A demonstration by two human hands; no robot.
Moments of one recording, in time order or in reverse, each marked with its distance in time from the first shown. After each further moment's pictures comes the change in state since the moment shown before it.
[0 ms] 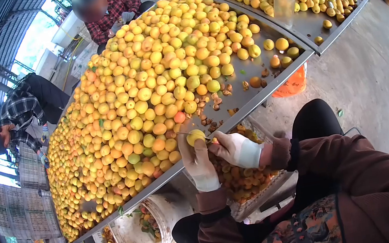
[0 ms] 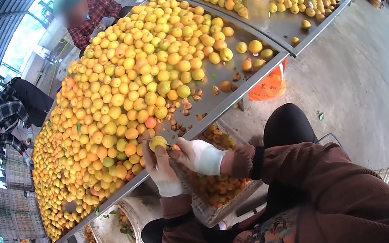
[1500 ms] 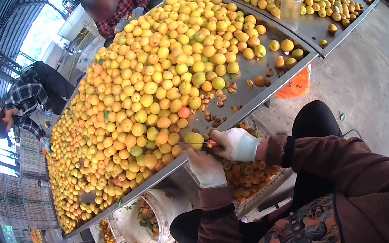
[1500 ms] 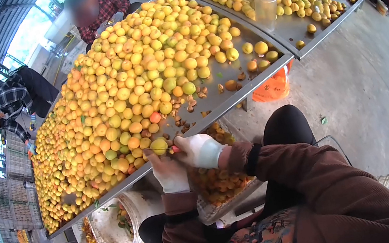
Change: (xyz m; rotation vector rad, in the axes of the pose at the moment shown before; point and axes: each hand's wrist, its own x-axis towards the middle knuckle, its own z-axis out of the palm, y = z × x) left_hand -0.009 0.001 -0.003 -0.399 0.220 -0.341; right_hand 0.008 -0.004 0.002 -0.282 -0.101 -0.032
